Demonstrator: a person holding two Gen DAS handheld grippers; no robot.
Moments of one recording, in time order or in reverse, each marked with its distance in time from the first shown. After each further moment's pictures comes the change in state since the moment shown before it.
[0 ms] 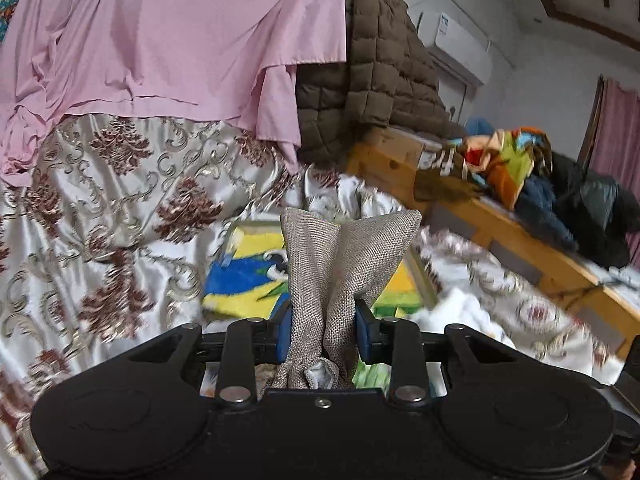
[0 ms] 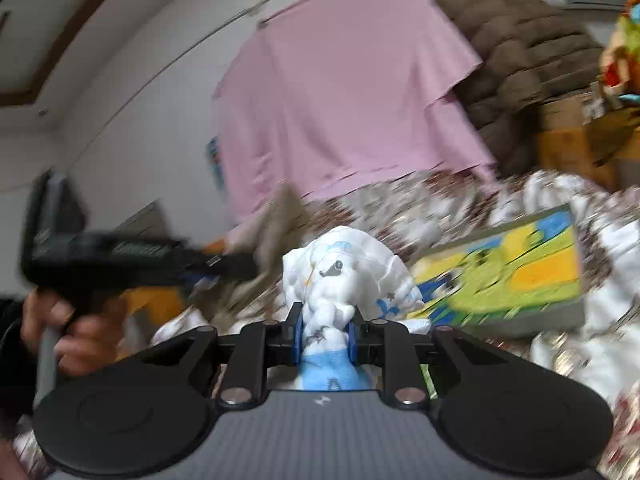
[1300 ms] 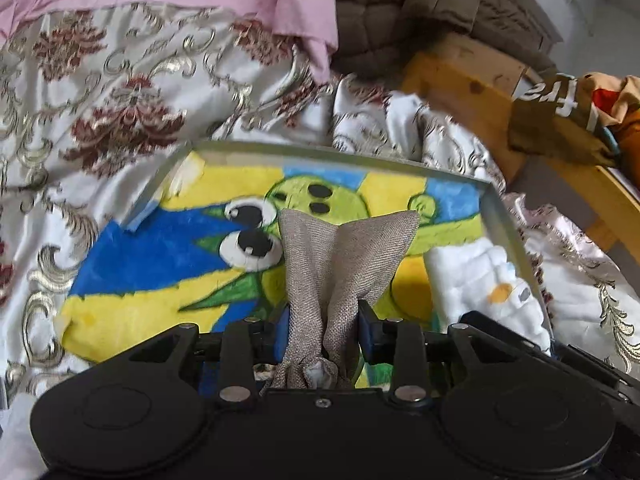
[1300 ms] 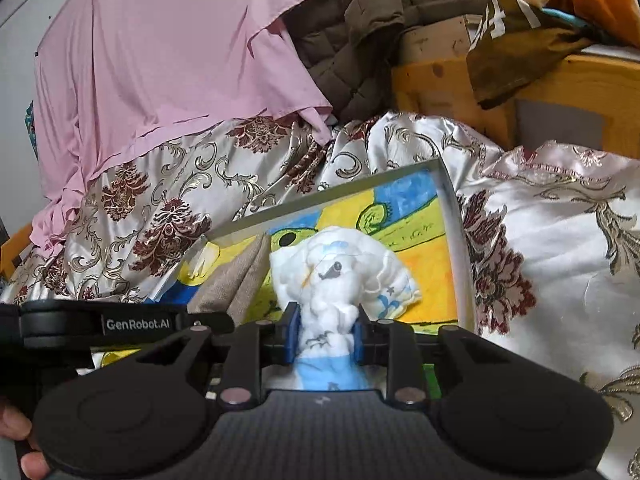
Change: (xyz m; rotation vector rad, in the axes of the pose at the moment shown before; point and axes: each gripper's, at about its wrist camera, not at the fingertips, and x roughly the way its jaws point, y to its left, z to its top) left arm 0.297 -0.013 0.001 -0.132 0.226 0.128; right arm 0.160 -0.151 0.019 0.067 0.173 -0.456
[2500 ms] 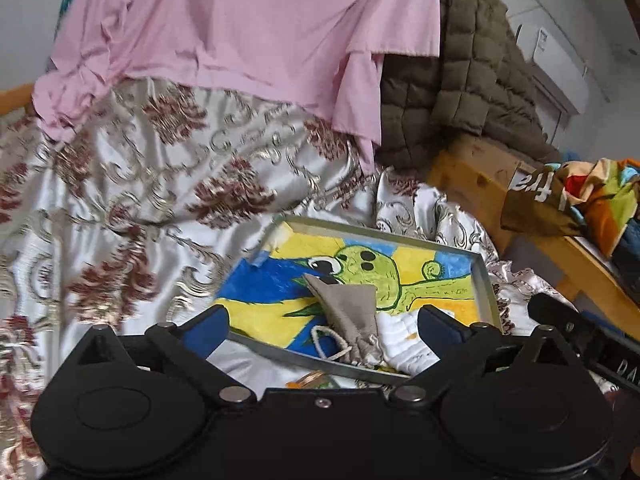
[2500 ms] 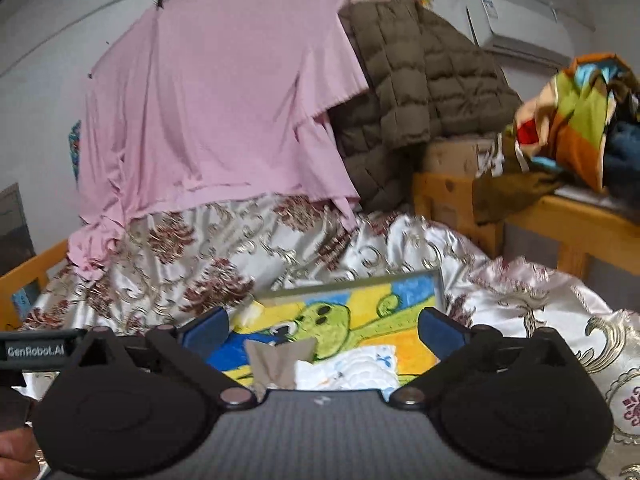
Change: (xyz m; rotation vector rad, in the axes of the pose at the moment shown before) left arm -0.192 0.020 -0.042 -0.063 -0.247 0.108; right arm -0.142 0.054 0.018 -0.132 -0.213 0.008
